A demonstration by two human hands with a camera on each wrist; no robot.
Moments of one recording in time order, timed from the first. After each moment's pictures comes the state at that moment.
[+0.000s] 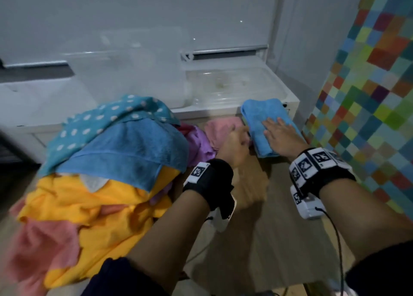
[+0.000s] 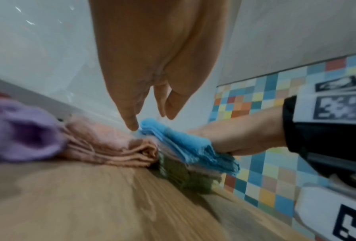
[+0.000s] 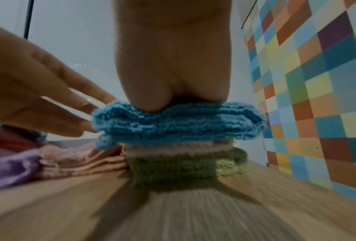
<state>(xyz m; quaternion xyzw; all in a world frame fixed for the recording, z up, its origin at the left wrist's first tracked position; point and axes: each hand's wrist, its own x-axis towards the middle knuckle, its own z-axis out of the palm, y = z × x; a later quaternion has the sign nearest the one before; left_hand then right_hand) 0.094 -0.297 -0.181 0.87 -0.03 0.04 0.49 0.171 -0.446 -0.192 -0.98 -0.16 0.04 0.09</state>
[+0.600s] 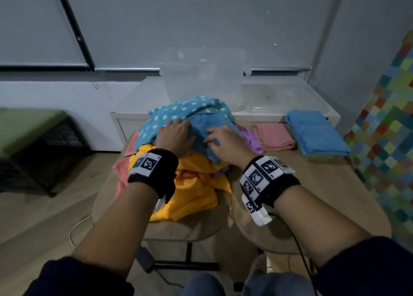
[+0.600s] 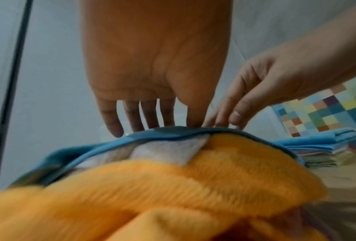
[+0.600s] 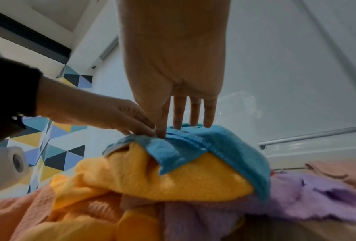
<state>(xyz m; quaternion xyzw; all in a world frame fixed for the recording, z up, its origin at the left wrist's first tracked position) -0.055 -0.075 -0.125 0.98 0.14 0.14 0.04 0.002 -0.225 -0.134 -0.89 -0.41 -0.02 0.20</state>
